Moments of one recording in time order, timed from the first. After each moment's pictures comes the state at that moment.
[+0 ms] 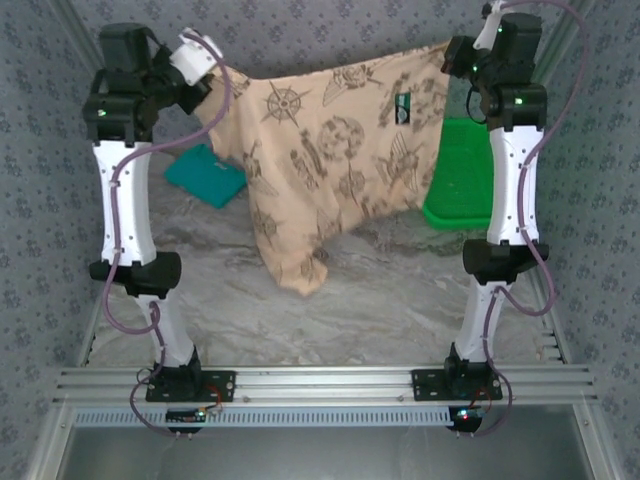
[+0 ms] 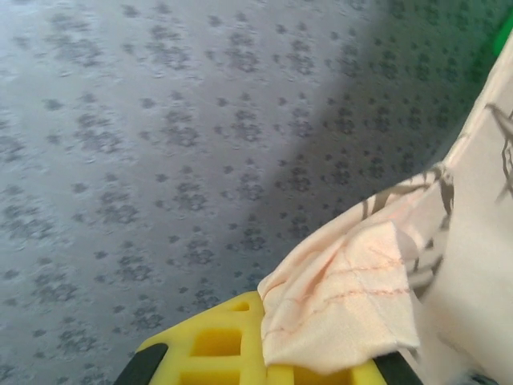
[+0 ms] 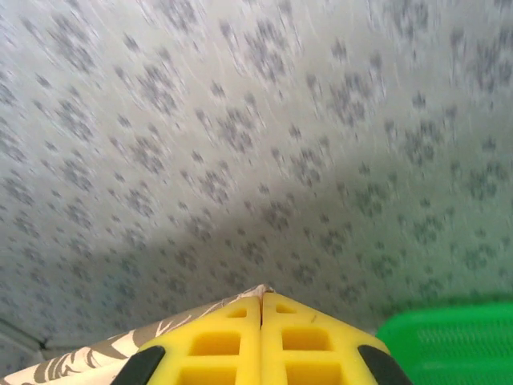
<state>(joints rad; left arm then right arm) -0.08 1.96 2.76 -1.08 0.34 0.76 0.01 2.09 2.79 -0.86 -0.21 0.31</state>
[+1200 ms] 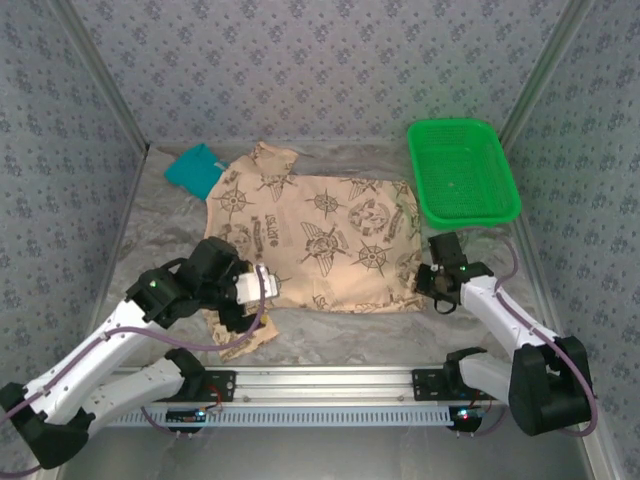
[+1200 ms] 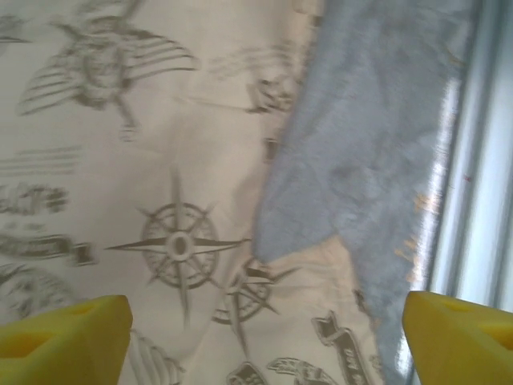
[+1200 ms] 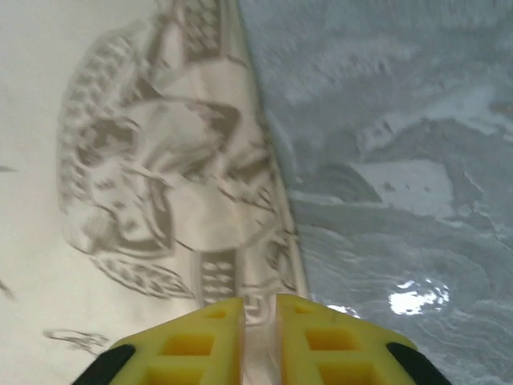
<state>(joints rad) -0.72 0.84 0.91 -1.01 0.15 0.55 0.24 1.11 0.59 -0.61 0.01 0.54</state>
